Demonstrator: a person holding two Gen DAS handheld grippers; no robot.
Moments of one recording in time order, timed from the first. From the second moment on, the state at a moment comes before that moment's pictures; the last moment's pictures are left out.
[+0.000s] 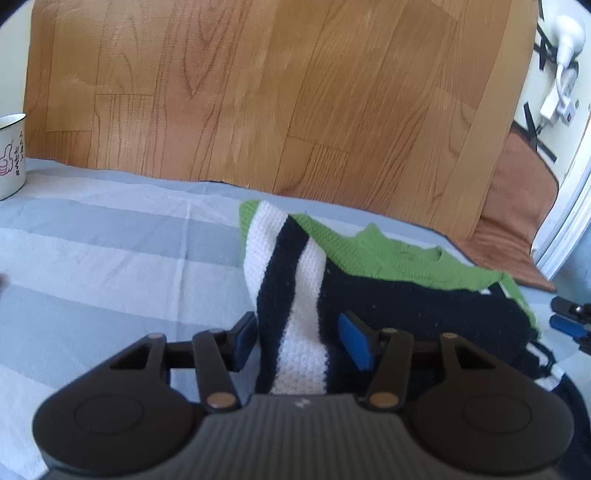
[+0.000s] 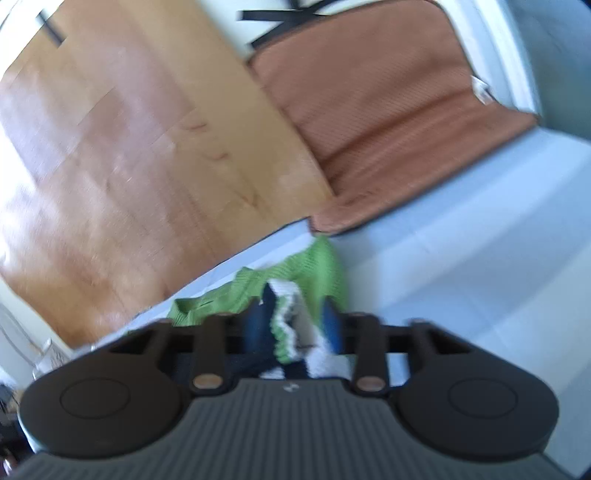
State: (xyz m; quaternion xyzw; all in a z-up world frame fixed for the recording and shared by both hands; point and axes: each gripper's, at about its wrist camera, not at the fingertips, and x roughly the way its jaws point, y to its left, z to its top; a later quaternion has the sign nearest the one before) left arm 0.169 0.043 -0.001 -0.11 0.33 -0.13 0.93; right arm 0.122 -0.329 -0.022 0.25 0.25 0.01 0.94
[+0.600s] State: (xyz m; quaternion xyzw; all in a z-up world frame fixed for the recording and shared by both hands) left arm 0.173 0.031 -0.007 -0.07 0.34 -0.13 0.93; right arm 0.159 -0.327 -0.045 0.17 0.29 -0.01 0.94
